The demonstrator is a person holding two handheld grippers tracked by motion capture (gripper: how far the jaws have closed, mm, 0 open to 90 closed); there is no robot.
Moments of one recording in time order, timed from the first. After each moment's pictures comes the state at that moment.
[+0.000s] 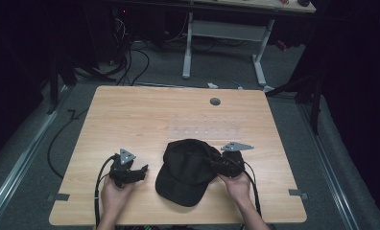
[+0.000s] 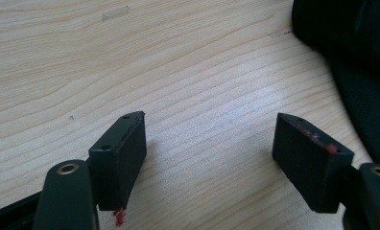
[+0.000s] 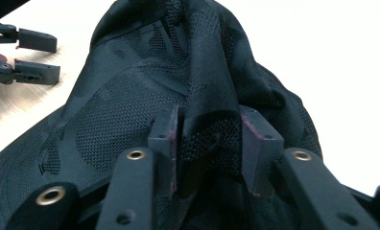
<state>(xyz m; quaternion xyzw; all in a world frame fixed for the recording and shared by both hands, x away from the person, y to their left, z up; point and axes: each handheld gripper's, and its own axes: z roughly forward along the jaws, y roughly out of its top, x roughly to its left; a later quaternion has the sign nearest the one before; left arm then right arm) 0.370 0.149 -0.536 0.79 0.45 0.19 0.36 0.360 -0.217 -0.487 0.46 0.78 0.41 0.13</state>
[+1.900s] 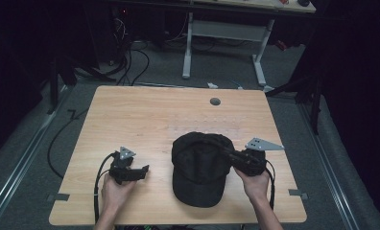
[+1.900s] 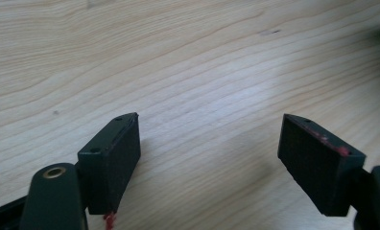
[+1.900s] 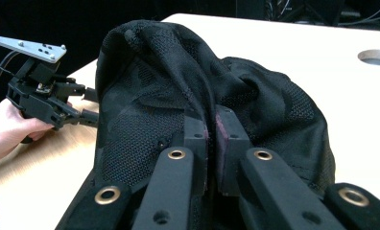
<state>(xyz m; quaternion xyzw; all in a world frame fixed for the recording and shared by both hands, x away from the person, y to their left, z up) 0.374 0.148 -0.527 0.80 0.46 0.14 0.36 0.337 -0.260 -0.434 0.41 0.74 0.51 0.14</state>
